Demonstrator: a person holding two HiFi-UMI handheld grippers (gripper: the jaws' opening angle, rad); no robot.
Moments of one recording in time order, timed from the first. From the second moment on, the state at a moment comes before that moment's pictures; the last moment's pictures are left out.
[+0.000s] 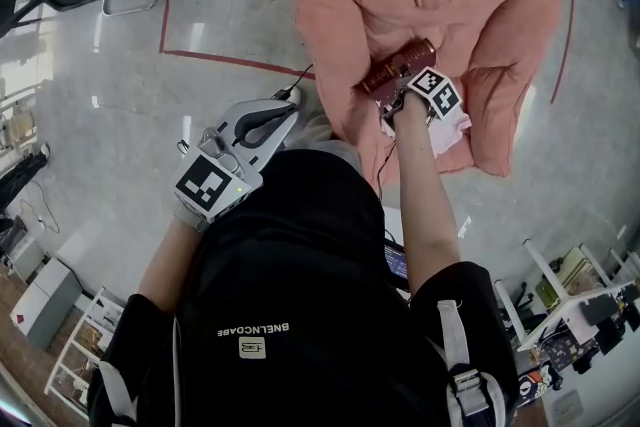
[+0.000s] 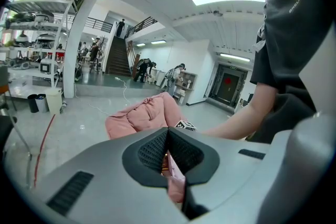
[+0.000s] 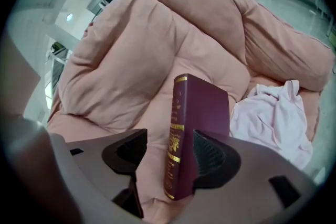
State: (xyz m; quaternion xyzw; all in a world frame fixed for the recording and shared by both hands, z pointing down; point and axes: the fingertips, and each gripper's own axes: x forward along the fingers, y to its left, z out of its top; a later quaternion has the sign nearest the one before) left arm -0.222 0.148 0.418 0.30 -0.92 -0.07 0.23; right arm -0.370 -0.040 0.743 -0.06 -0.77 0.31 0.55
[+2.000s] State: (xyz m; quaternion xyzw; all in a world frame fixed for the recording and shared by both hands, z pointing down) left arm -0.308 0.089 0.349 0.57 -0.81 -0.06 0.15; right arm -0.359 -0.061 0.369 -0.17 -0.94 0.23 0.21
